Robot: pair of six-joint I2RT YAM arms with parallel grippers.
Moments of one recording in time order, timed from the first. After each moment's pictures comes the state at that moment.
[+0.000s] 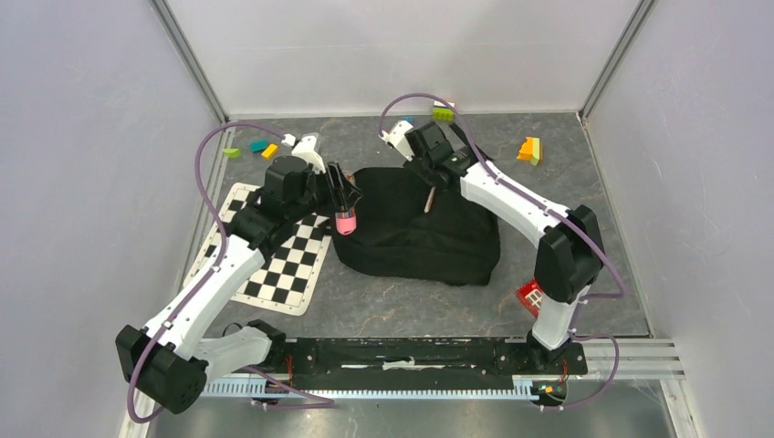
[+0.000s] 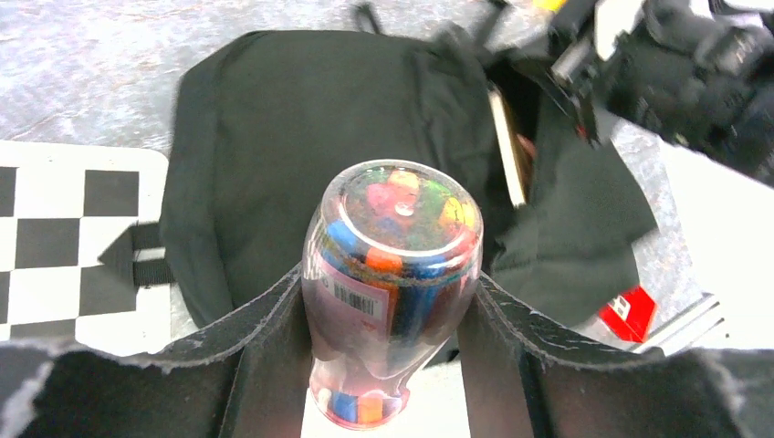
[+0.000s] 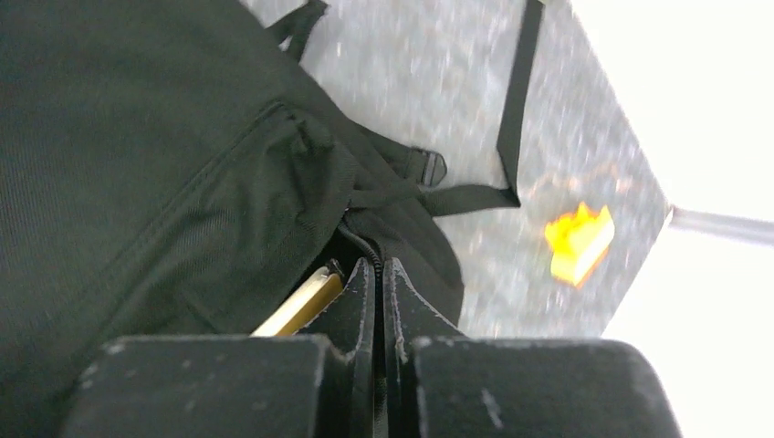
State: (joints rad) left arm -0.48 1.08 1.03 -0.41 0.06 -0.49; right arm 0.68 1.80 1.58 -0.64 0.43 -0.34
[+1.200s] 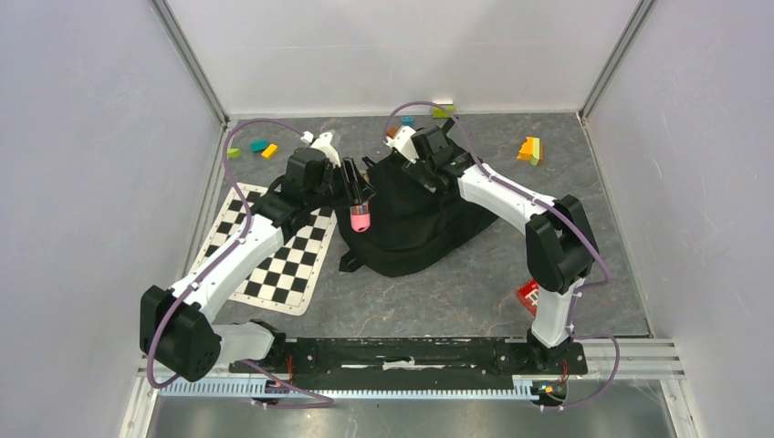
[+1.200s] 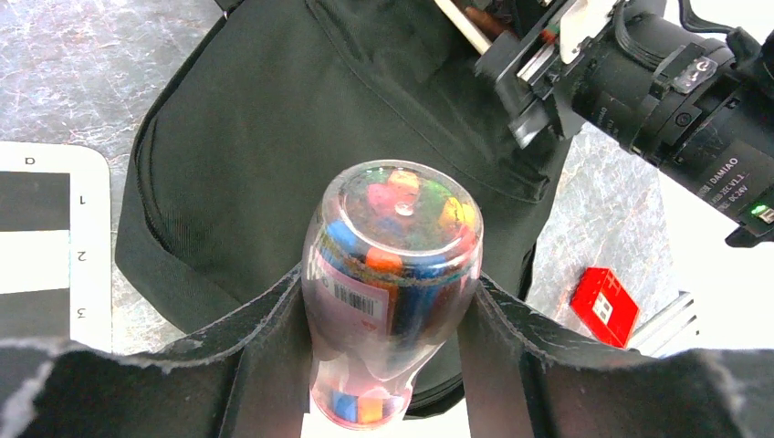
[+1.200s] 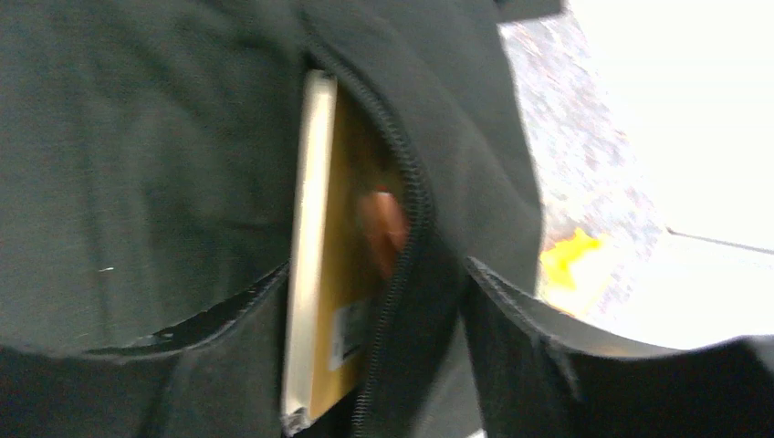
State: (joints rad) left arm -0.47 1.26 1.04 -0.29 0.14 -0.56; right arm 0.59 1.88 1.49 -0.38 0.32 -0.49
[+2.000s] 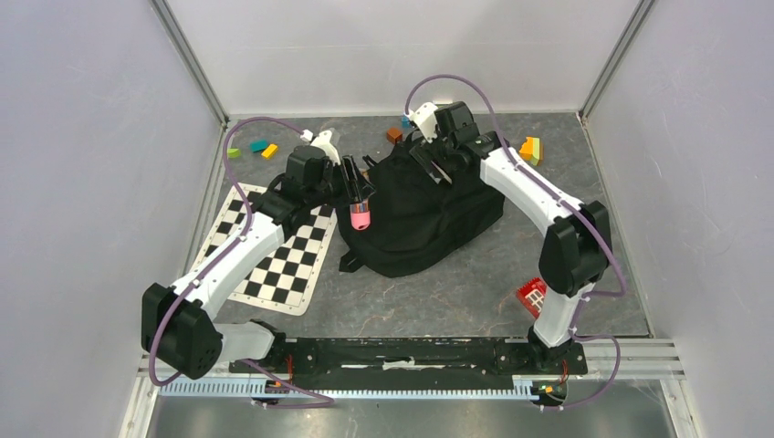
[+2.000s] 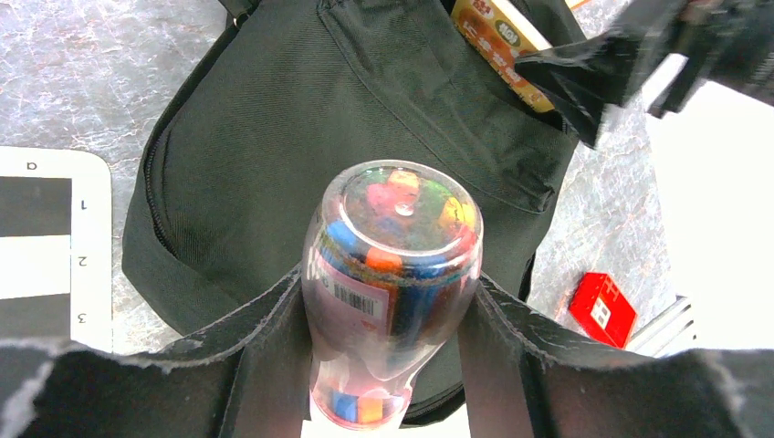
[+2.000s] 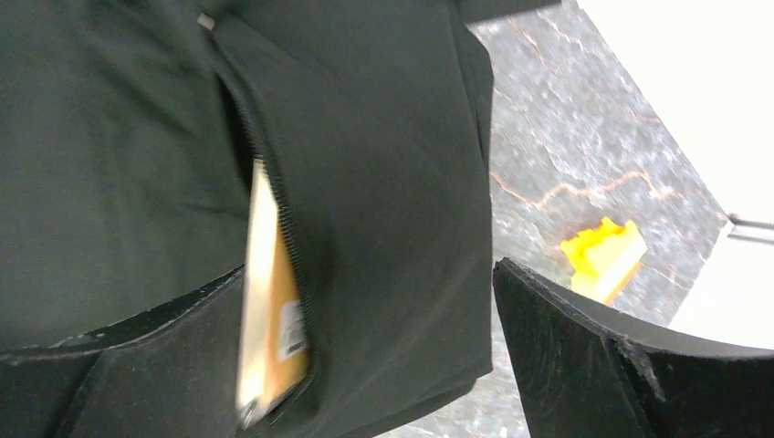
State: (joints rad) left arm -0.46 1.28 1.05 -0.29 0.15 -0.56; right arm 0.49 1.85 1.61 -0.55 0.23 -0.41
